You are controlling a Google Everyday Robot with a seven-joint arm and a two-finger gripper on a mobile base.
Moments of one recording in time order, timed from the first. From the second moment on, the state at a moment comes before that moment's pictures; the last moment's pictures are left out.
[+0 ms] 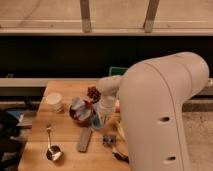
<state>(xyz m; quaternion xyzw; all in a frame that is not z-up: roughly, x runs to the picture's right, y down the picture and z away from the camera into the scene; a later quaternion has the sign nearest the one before) 0.005 0.182 0.807 -0.36 0.25 0.65 0.62</state>
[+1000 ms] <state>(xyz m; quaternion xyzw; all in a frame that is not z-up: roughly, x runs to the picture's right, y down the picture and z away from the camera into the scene) 0.004 0.038 0.734 -0.26 0.18 0.69 0.66</state>
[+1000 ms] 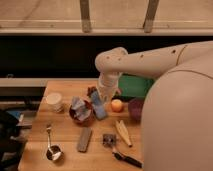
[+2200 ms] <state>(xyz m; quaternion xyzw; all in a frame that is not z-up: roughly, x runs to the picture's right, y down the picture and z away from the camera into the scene) -0.130 -0.018 0.772 -0.30 0.14 0.62 0.71</state>
